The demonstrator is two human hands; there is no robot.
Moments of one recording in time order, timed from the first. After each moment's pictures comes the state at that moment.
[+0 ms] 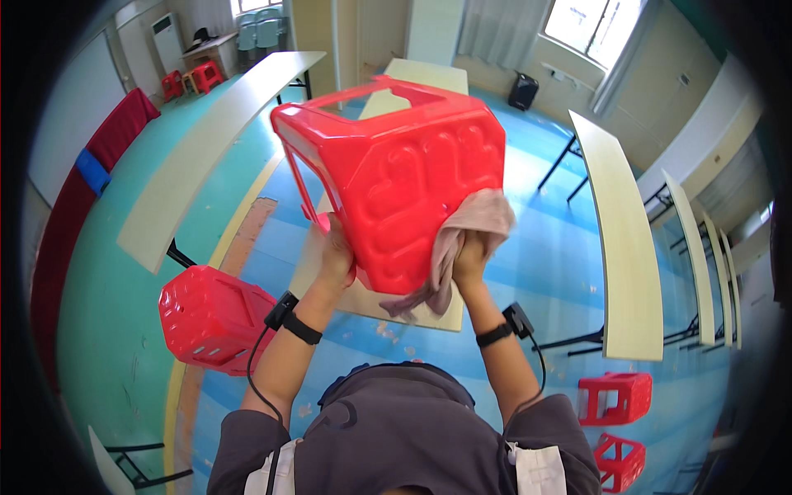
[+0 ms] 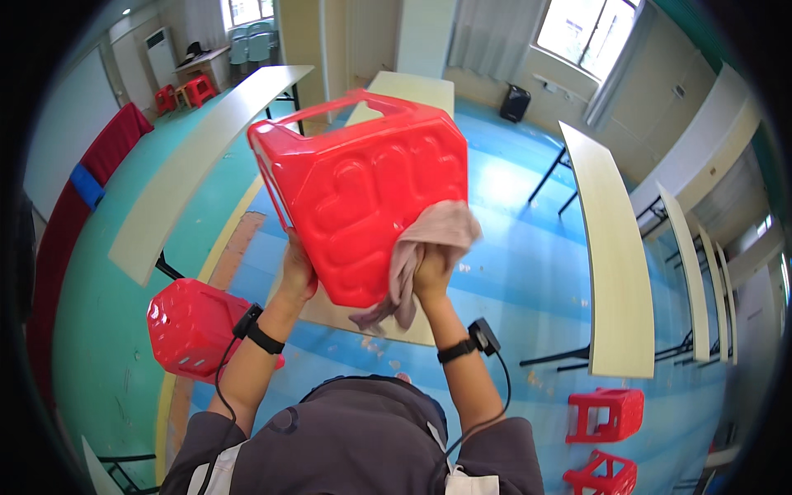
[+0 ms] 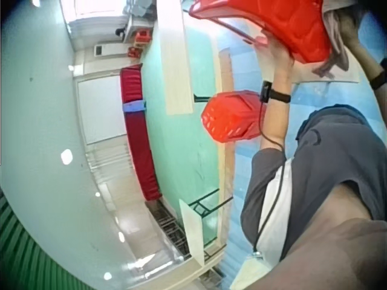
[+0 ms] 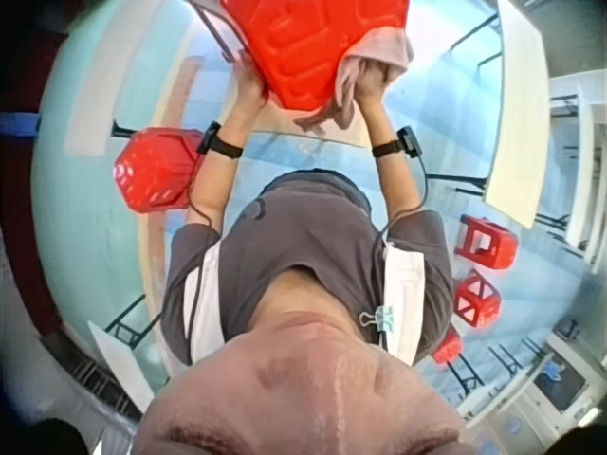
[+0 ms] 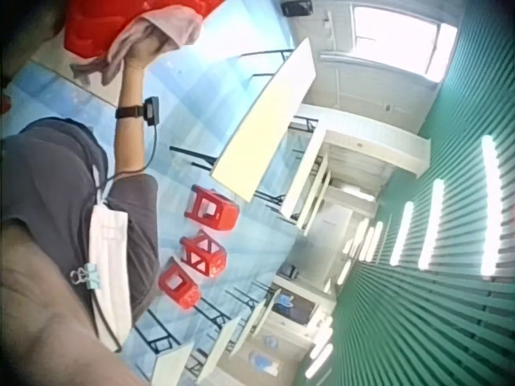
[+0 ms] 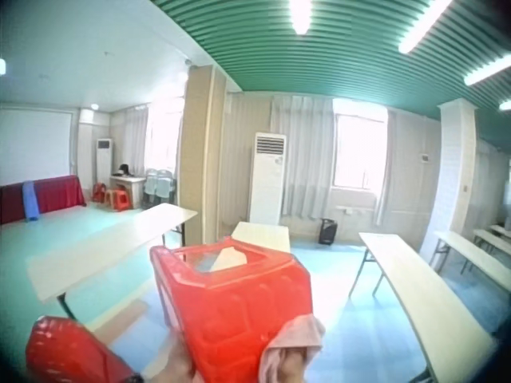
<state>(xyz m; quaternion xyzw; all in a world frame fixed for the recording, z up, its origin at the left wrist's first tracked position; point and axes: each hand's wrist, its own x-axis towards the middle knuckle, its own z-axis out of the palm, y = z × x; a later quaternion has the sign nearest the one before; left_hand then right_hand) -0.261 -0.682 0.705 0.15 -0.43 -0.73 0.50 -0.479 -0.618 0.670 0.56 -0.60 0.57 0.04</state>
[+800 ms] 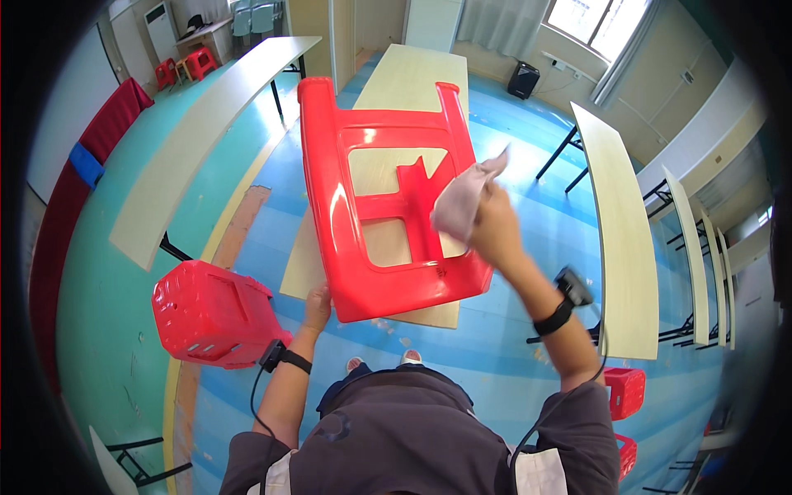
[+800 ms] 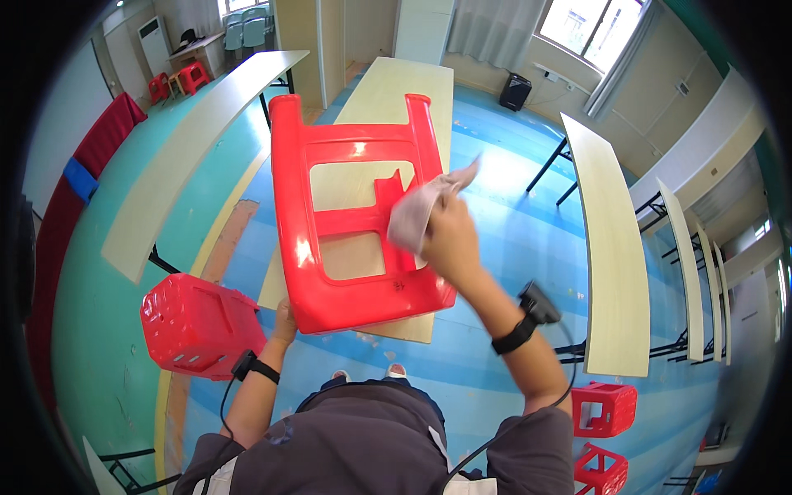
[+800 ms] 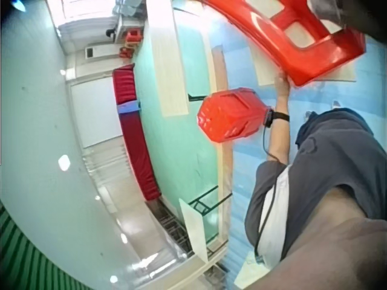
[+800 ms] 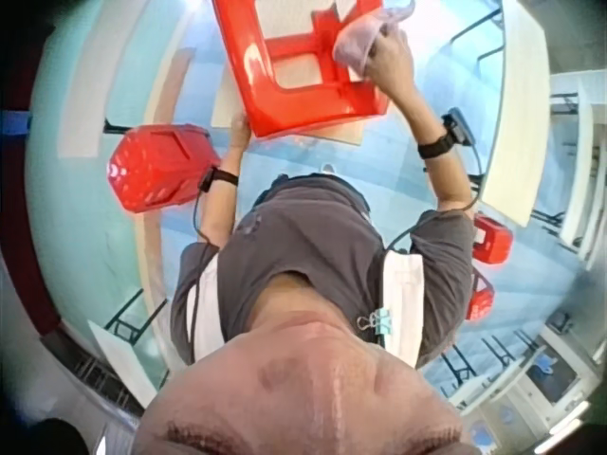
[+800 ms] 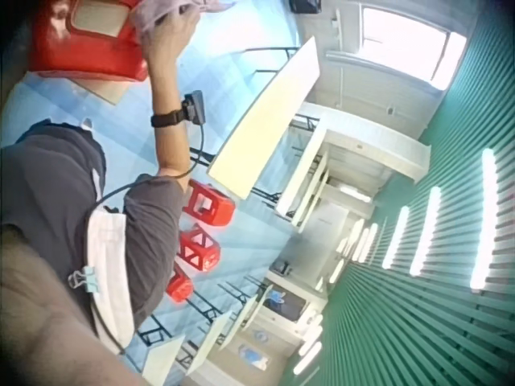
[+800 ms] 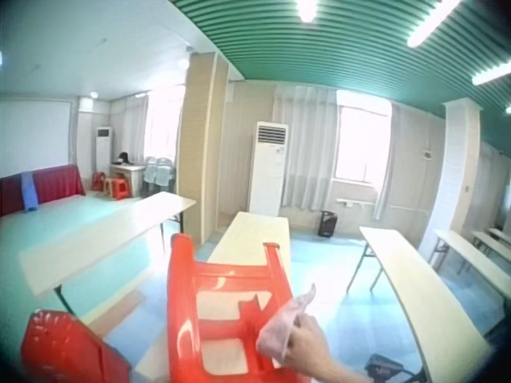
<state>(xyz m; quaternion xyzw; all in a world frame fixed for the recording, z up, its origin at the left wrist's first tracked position) -0.168 -0.658 0.525 0.36 -0.61 -0.56 0.43 -0.503 -0.621 0.776 0.69 -0.63 0.34 0.03</state>
